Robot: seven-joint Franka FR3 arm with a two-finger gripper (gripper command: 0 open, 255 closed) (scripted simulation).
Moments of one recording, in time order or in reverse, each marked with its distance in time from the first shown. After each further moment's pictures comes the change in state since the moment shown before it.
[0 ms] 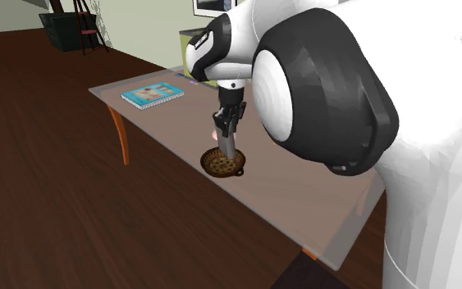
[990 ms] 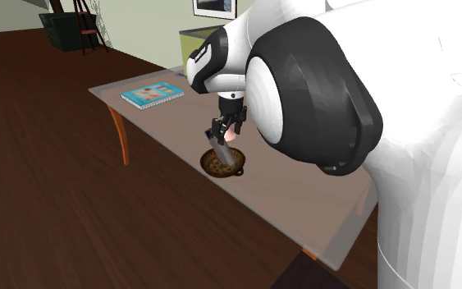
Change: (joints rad) arm -0.003 0.027 0.007 -0.041 0.017 0.066 -0.012
